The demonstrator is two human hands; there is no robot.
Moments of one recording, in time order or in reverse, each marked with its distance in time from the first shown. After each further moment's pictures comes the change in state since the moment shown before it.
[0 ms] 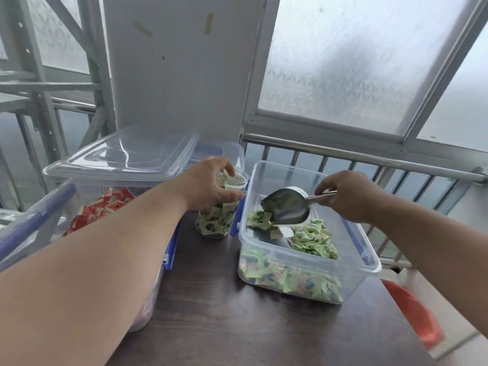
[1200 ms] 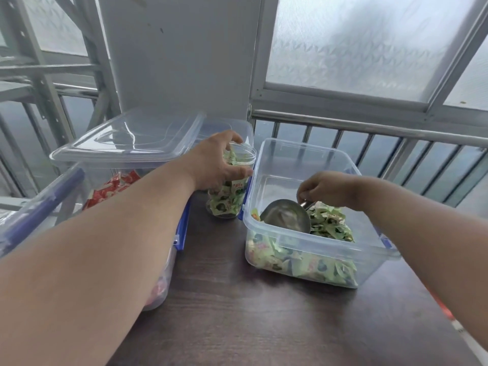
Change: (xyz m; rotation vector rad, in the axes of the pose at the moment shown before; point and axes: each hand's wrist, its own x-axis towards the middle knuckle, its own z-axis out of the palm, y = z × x) left_hand 0.005 -0.005 0.001 0.003 0.003 -0.042; right_hand 0.026 -0.017 0.063 0.313 -0.474 0.029
